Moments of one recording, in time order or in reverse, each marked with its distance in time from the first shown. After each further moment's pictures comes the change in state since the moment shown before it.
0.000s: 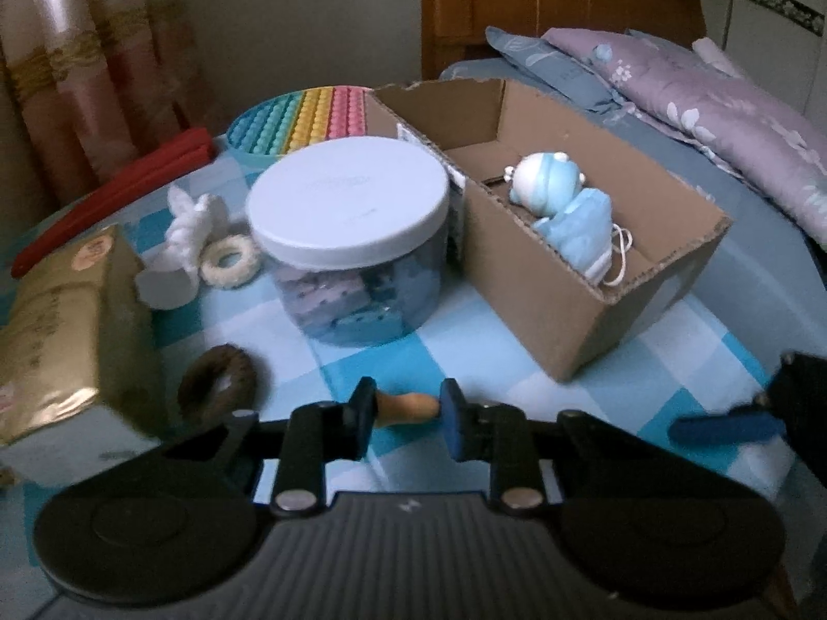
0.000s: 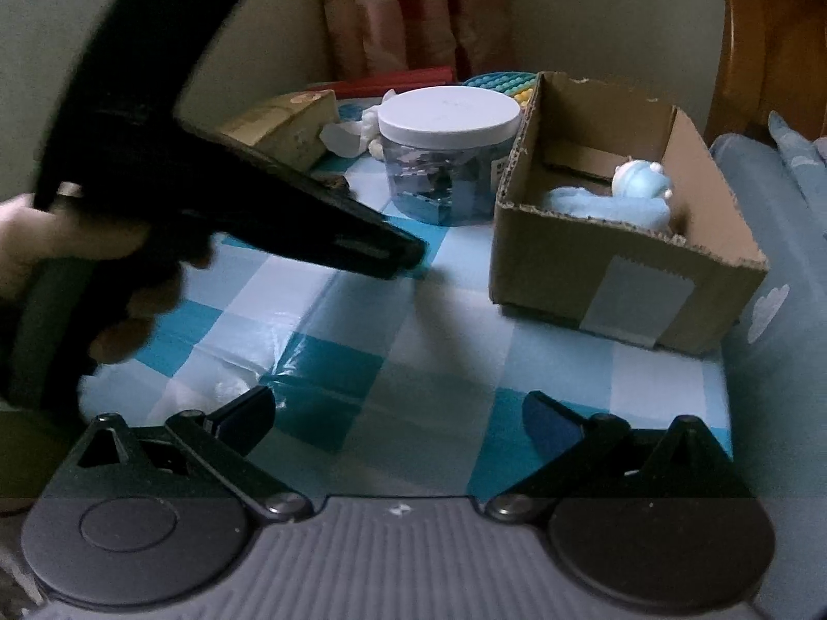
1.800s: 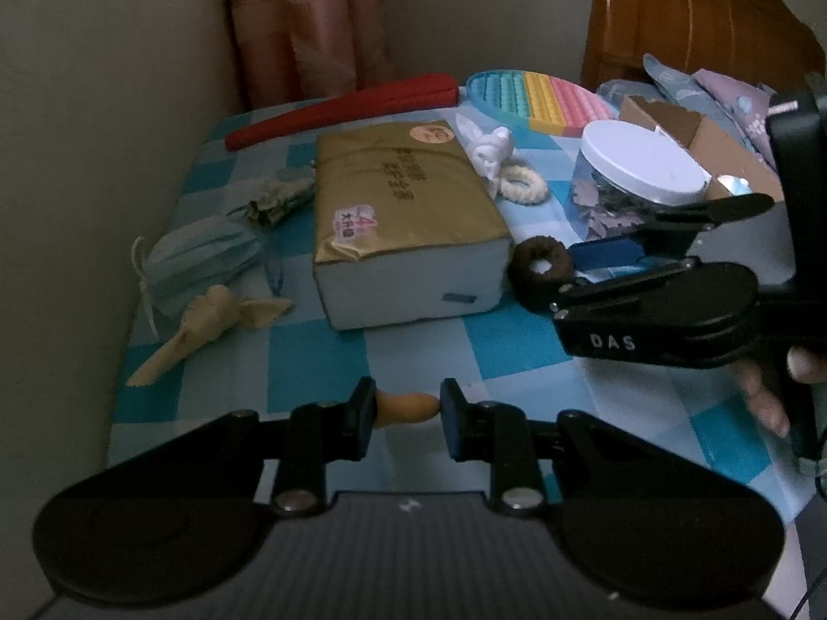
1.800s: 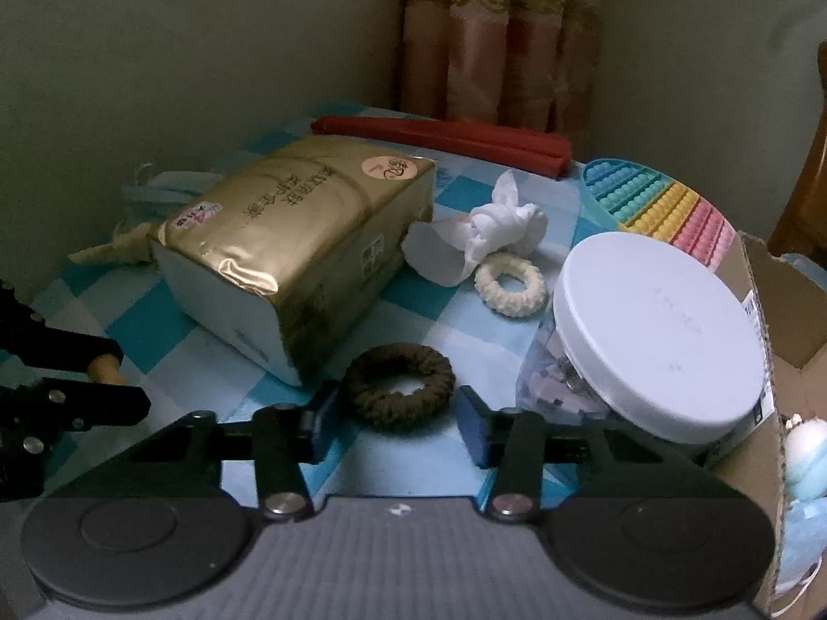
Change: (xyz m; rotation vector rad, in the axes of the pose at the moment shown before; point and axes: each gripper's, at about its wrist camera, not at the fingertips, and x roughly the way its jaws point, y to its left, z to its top) left arm -0.067 0.121 -0.069 -0.243 0.028 0.193; right arm 0.125 0.068 0.115 -0.189 -0.039 -0.002
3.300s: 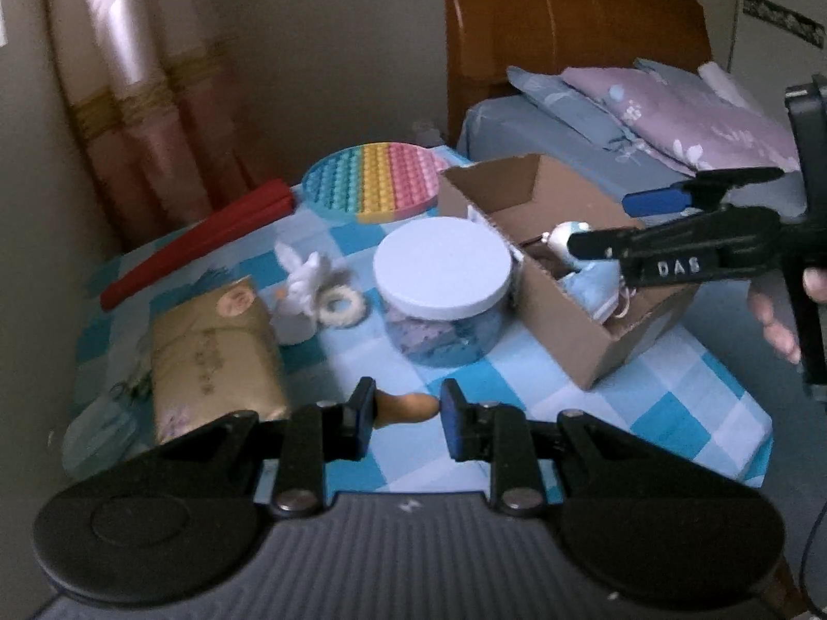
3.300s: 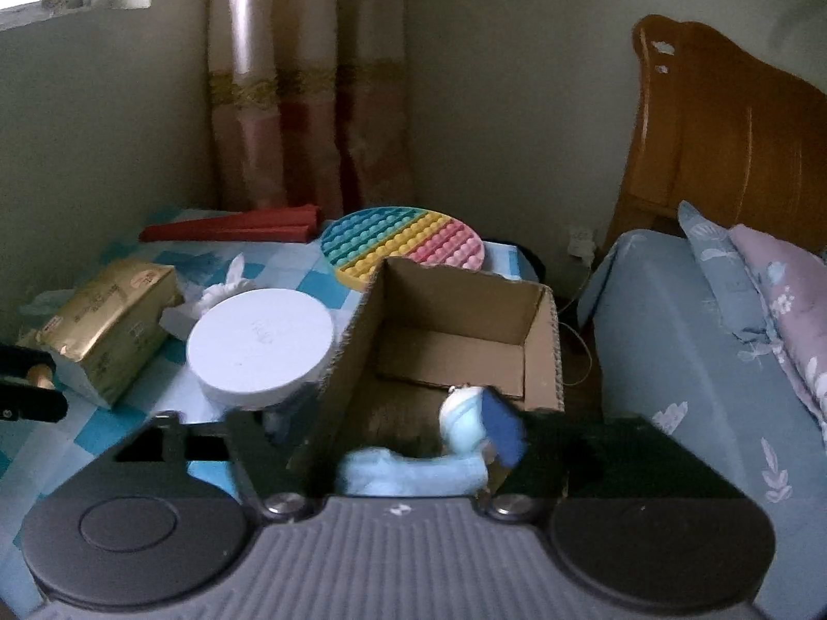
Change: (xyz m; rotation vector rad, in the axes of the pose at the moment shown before) left arm -0.033 -0.099 0.067 0.248 -0.087 -0.158; right arm -0.127 -0.140 -0.034 0.205 -0.143 -0.231
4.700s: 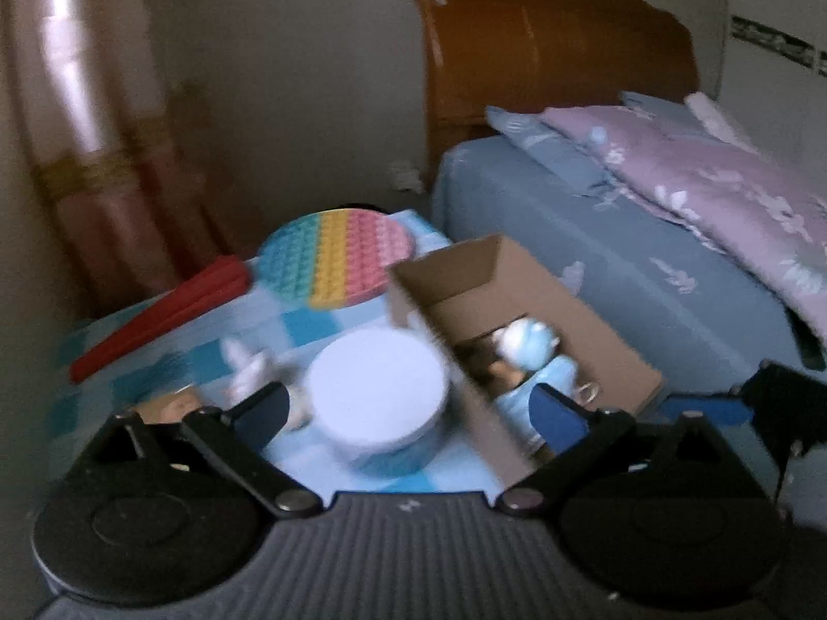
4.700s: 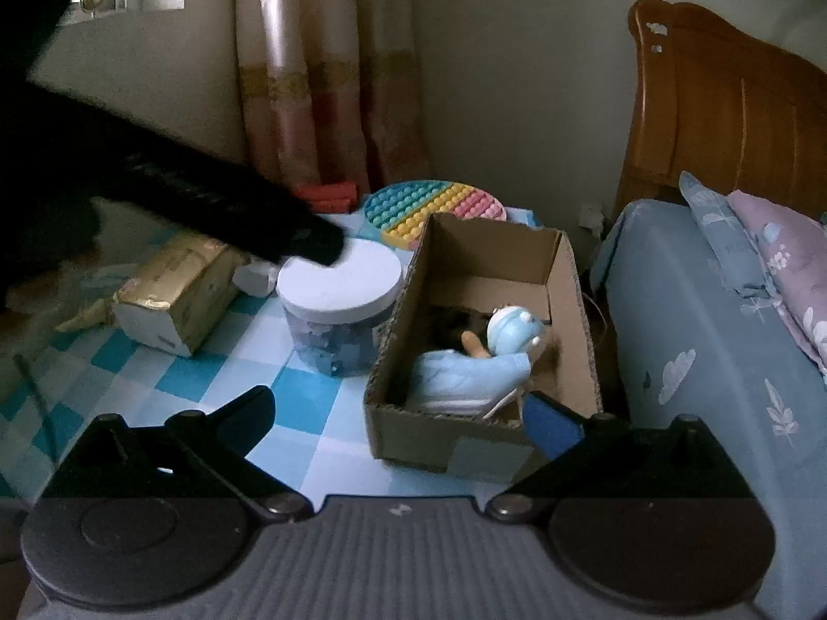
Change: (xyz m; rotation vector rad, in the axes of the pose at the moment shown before) left arm -0.004 -0.030 0.054 -0.016 -0.077 -0.001; right arm -0.063 0.035 -0.033 0.039 0.042 0.034
